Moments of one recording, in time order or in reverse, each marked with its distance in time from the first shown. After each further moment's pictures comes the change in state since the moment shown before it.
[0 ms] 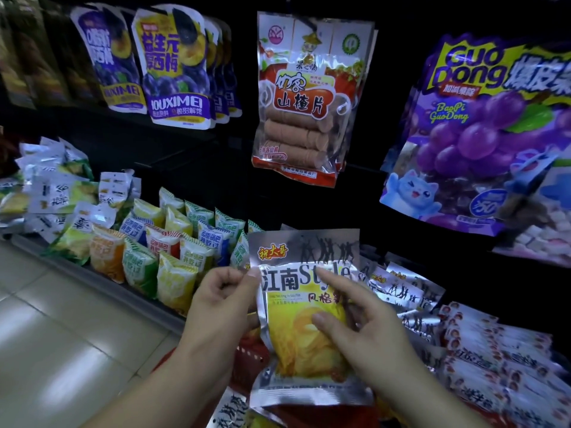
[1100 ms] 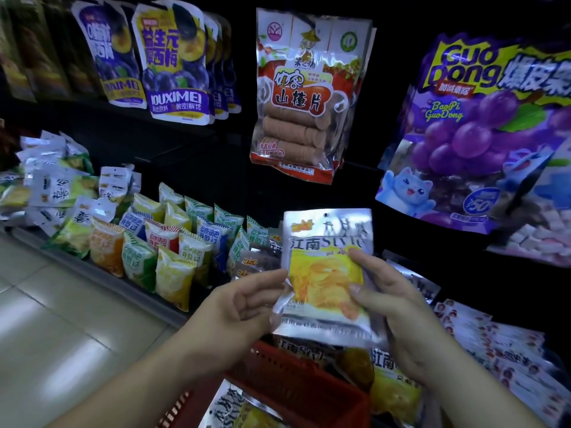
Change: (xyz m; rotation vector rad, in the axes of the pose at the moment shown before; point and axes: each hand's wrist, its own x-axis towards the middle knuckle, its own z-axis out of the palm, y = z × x) left_hand -0.004 0.000 -0.016 0.445 -0.430 0.018; right_hand 0.011 -0.001 -0.040 0.358 0.052 0.220
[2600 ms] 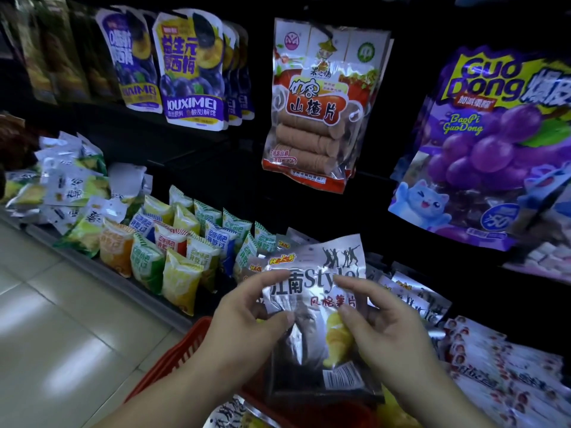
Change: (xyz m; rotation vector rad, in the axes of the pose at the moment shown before) left_hand 0.006 0.001 0.021 -0.060 0.273 0.004; right_hand -0.006 0.009 0.021 -0.297 -0.003 -0.183
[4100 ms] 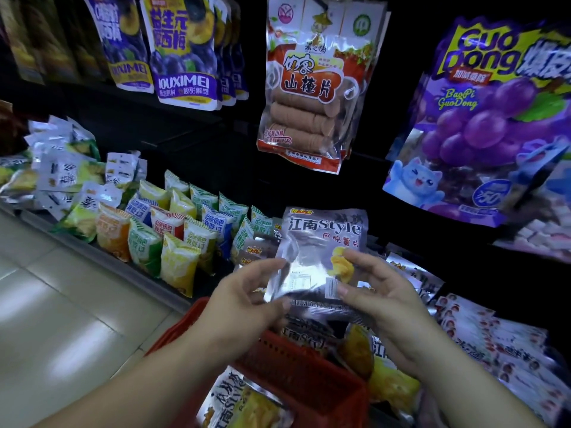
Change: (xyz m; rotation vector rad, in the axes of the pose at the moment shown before) left_hand -0.004 -0.009 -0.002 -0.034 -0.105 -0.011; right_hand 0.008 0.015 -0.017 0.275 -0.043 0.194
